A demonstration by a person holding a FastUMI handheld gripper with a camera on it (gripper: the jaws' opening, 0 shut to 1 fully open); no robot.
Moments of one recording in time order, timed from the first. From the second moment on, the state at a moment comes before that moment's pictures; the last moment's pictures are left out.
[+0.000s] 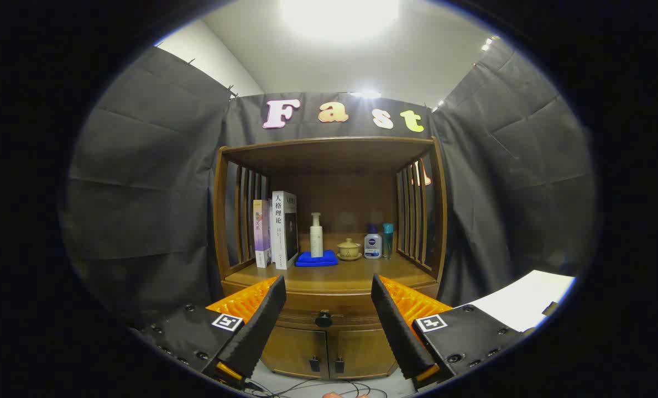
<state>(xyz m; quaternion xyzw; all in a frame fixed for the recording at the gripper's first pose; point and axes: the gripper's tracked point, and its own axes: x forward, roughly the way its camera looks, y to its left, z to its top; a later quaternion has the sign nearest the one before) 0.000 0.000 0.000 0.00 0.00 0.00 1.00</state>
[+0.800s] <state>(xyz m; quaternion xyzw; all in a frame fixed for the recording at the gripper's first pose) 0.017 0.001 -0.026 0.00 0.03 0.00 1.00</state>
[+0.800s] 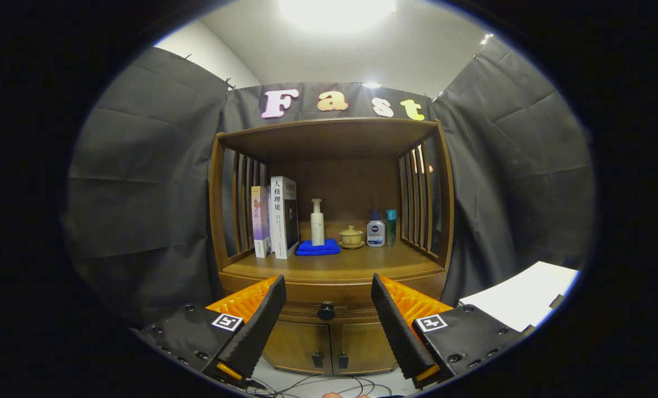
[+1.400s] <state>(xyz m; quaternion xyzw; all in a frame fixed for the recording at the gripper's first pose) 0.047 0.002 -0.048 0.00 0.05 0.00 1.00</state>
